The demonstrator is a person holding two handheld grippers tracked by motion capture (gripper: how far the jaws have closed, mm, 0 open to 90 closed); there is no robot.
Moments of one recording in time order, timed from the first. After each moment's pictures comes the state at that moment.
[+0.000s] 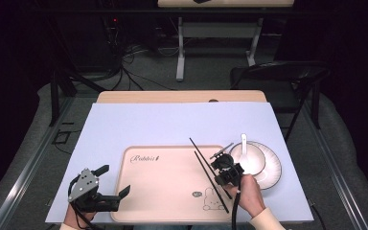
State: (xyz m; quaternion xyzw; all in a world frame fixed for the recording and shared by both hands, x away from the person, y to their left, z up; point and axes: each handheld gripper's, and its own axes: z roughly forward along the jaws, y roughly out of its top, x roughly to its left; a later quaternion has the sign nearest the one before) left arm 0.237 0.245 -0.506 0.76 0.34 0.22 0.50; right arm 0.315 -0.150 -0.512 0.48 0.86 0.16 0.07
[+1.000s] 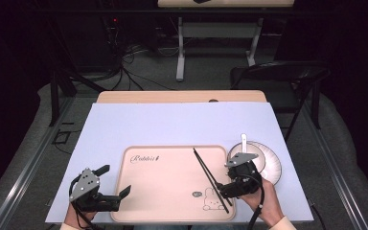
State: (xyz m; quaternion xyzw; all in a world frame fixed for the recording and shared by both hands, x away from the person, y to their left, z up) left arm 0.238 0.245 -0.507 0.77 0.34 0.22 0.50; right arm 0.273 -0.186 -0.478 0.38 0.86 0.29 0.17
